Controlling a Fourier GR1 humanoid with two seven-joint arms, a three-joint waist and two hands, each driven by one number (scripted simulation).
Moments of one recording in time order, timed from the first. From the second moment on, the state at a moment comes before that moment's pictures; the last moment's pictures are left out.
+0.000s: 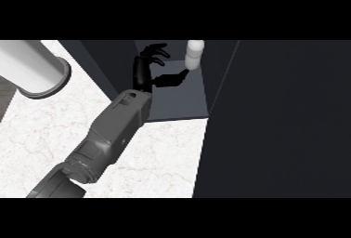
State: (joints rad) left arm -1.10 0.01 -0.28 -0.20 0.53 0.62 -0.60; right arm 0.25 -0.36 0.56 -2.48 0.03 -0.29 0.15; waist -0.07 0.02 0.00
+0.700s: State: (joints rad) left arm -1.14 0.01 -0.21 -0.11 0.55 0.55 -0.67; right arm 0.27 -0.36 0.58 -2.47 0.02 -0.28 0.11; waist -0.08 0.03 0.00
